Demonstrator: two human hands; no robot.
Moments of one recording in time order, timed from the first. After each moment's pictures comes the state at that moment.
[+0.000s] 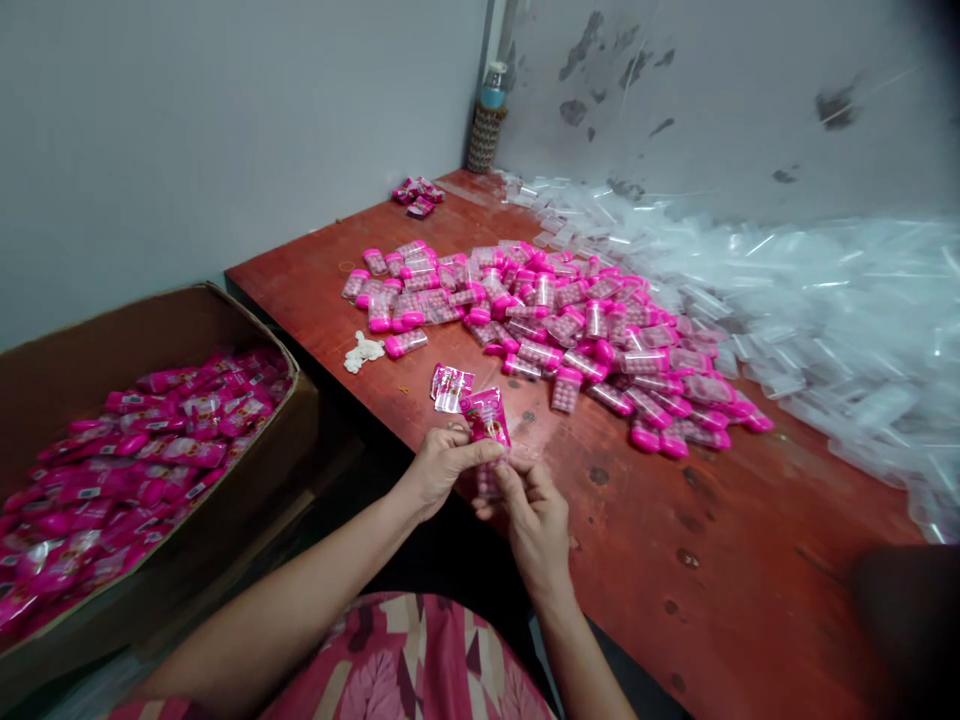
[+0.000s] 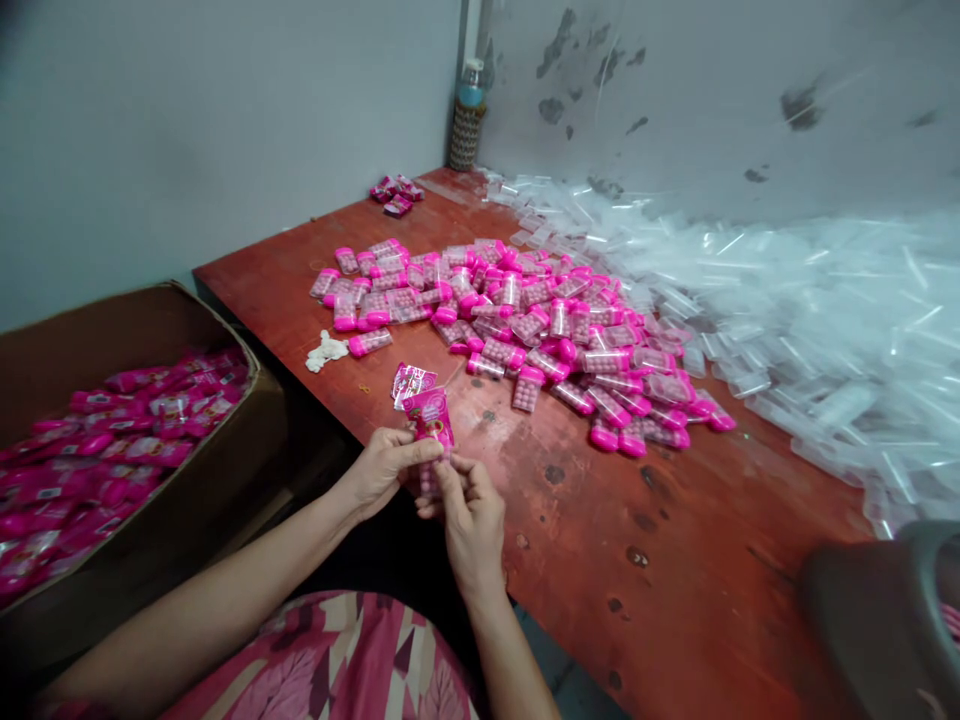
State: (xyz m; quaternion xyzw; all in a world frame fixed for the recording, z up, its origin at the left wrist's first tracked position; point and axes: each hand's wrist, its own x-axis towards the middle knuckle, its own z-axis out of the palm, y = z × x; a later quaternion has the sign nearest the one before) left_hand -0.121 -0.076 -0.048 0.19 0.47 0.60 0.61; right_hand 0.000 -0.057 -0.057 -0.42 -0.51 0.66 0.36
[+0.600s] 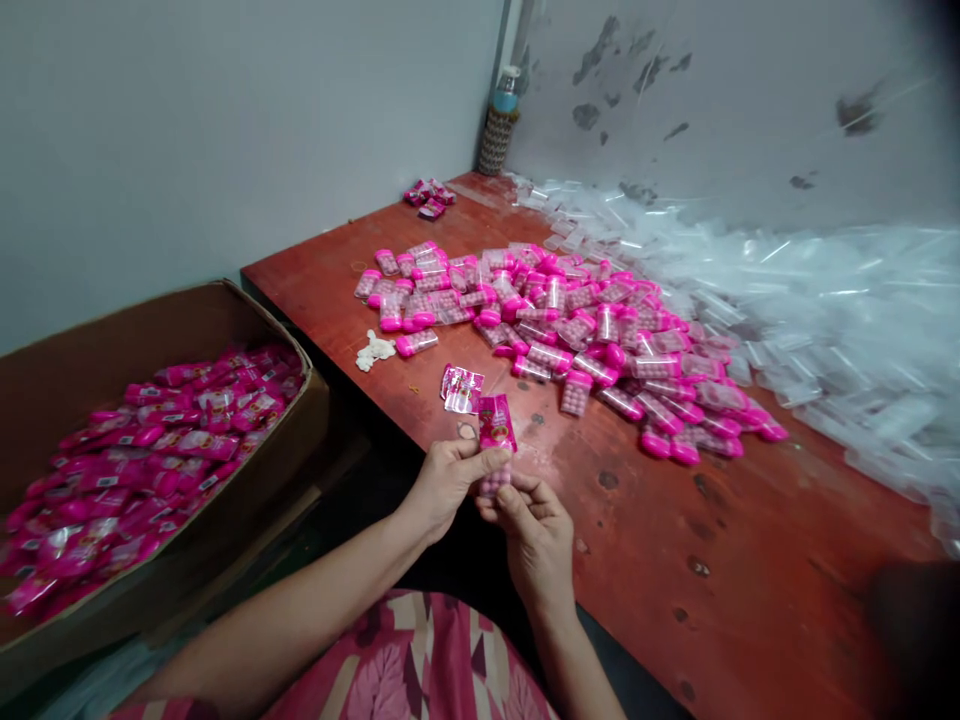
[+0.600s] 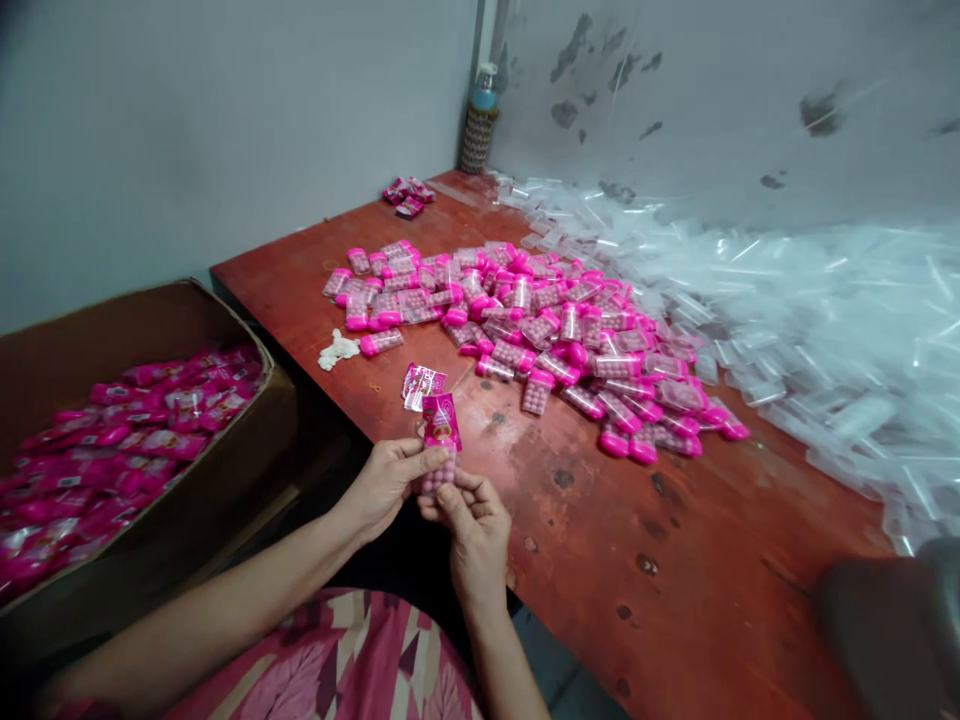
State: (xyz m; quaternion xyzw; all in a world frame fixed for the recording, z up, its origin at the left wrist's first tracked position) left_hand -0.111 -0.090 -0.043 0.15 0.47 0.64 0.58; right_hand 0.001 -0.075 -0.064 -0.41 -0.41 0.73 0.37
